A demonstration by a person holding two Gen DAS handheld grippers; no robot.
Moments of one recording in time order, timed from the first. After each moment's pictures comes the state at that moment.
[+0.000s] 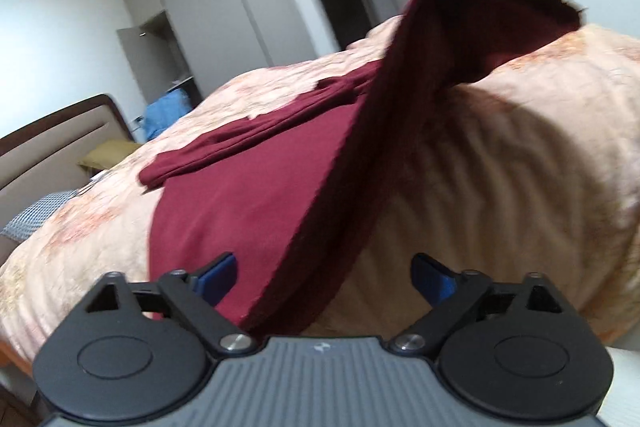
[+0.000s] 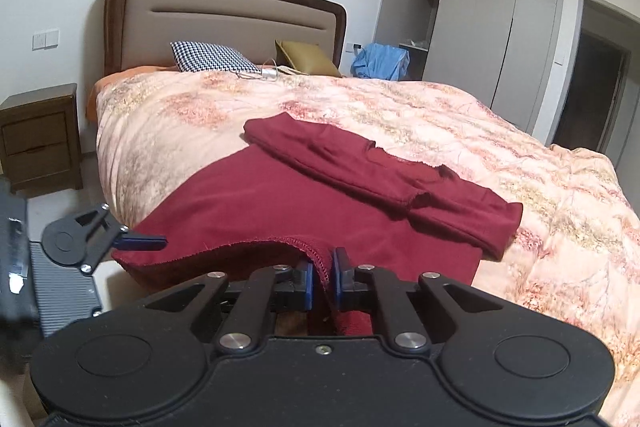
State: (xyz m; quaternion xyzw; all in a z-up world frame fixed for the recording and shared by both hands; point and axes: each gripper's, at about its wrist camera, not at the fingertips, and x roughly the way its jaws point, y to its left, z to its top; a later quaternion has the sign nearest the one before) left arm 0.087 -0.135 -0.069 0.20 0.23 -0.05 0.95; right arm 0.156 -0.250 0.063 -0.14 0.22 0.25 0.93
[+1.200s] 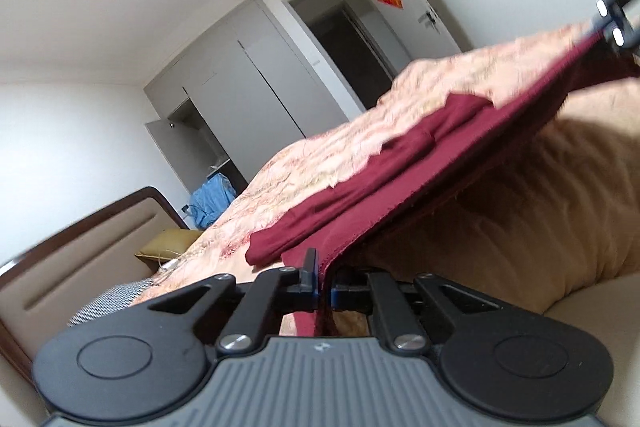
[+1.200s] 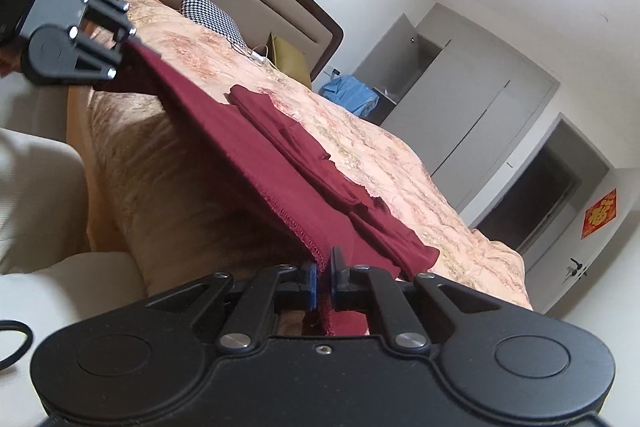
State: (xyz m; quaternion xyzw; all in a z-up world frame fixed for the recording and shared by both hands) left arm 0.029 -0.069 -0.010 0.29 0.11 -0.03 0.95; right arm 0.072 -0.249 0.023 -0.35 0.12 0.17 0.91
